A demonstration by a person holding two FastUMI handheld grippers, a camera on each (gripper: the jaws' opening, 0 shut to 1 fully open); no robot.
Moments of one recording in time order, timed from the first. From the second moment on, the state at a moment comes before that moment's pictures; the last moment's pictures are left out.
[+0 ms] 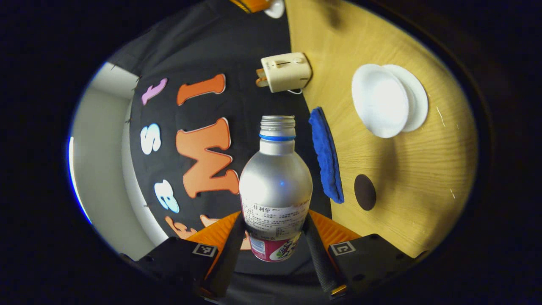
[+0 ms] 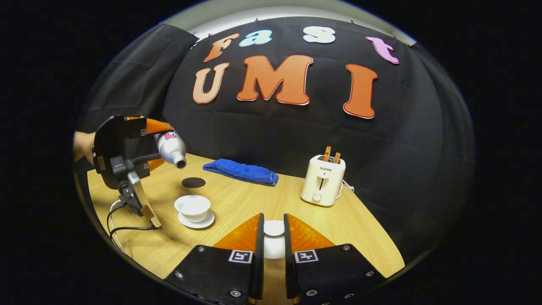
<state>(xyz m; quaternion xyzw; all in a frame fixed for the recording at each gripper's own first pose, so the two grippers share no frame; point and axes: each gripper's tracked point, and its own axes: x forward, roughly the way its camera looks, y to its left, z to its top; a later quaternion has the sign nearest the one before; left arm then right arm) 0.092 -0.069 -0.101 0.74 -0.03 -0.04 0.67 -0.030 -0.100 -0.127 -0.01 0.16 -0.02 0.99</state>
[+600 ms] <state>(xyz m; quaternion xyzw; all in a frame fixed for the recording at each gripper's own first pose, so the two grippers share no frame) 0.102 -0.049 -0.039 0.46 -0.09 0.03 0.88 -0.003 -0.063 -0.109 0.00 0.15 0.00 0.99</state>
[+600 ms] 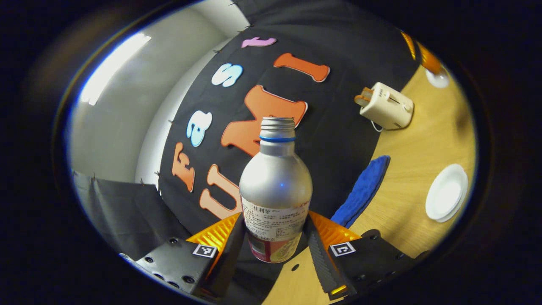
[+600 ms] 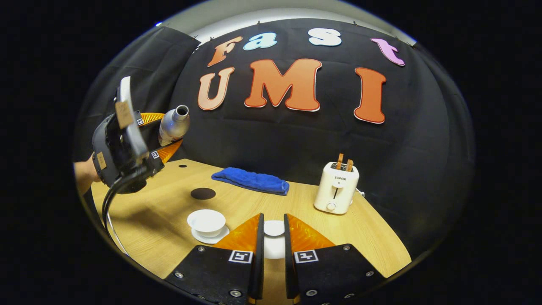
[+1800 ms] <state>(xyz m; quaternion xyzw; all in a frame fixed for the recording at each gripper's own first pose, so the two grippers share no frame) 0.208 0.009 -0.134 -0.05 0.07 0.03 1.00 0.044 -0.010 -0.117 0.00 0.15 0.07 0.99</state>
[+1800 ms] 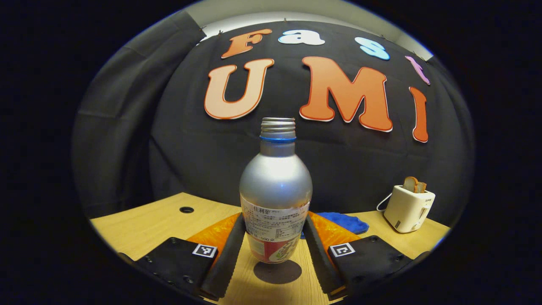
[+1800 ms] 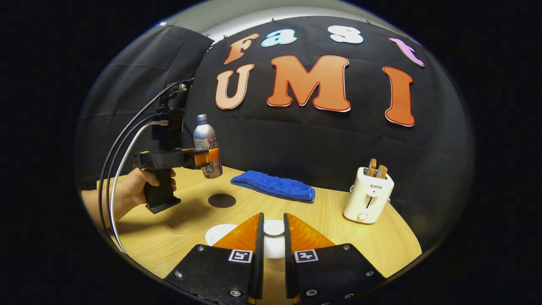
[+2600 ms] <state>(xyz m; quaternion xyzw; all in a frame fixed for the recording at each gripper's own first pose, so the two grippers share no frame) 0.215 -0.010 -0.225 -0.05 0.19 -0.01 0.98 0.052 0.013 -0.143 0.02 0.18 0.10 0.98</state>
